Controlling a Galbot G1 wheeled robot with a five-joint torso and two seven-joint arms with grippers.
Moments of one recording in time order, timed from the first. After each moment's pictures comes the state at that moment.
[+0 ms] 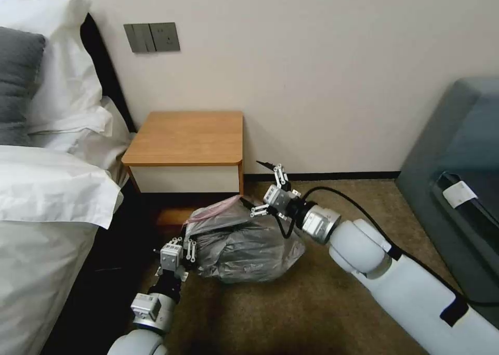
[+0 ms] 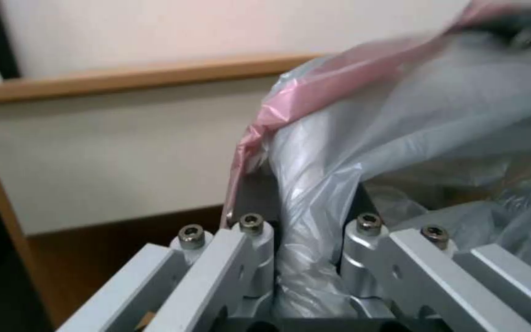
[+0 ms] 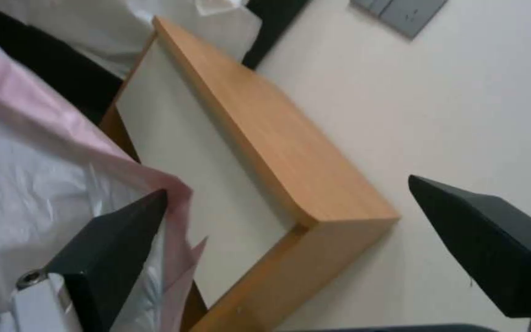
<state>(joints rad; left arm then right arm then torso) 1.70 -1.28 -0.43 -2.09 -0.10 -0.20 -0.02 -0.82 0.93 -0.11 1.94 -0.06 -0.12 -0.20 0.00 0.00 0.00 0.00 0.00</state>
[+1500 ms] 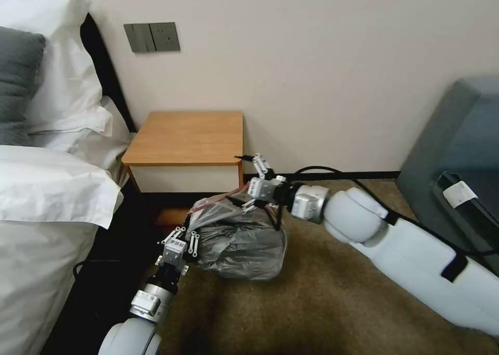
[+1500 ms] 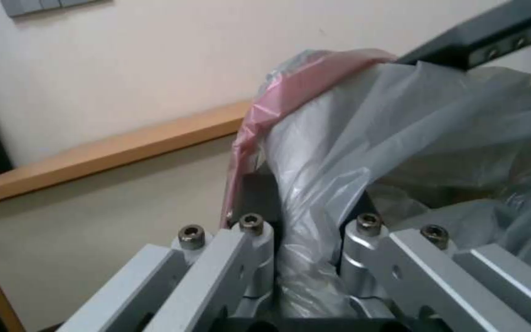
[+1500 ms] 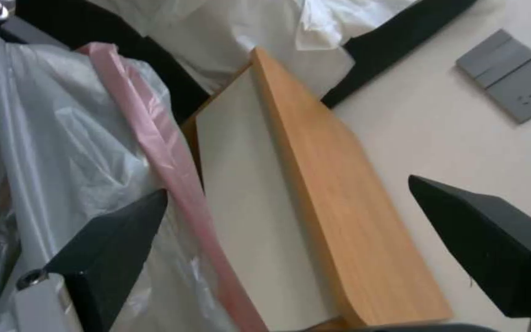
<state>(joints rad) 1.63 -1.27 -0.47 -2.05 0.00 -0.27 0.07 -0.50 0.87 -0.35 1.95 -0.04 -0.16 -0.37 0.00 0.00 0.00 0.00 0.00</state>
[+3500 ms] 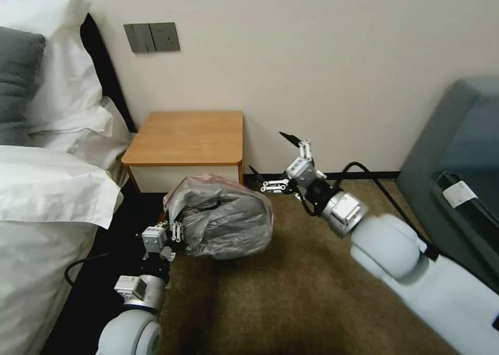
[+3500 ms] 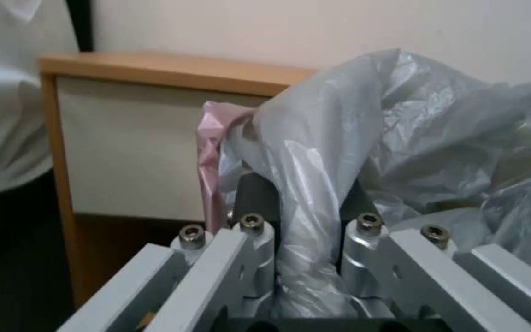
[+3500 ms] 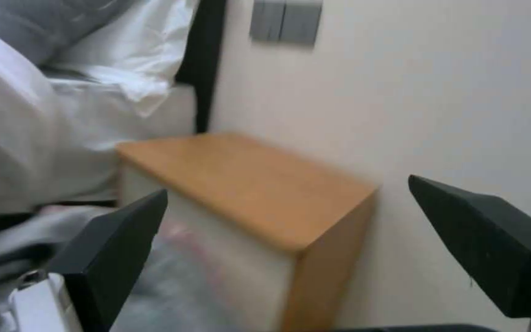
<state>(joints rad) 1.60 -1.30 -0.50 -2.08 -0.36 -0.11 -0.08 -0.97 0.86 -0.03 2.30 0.47 -0.34 0.18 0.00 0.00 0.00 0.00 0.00</state>
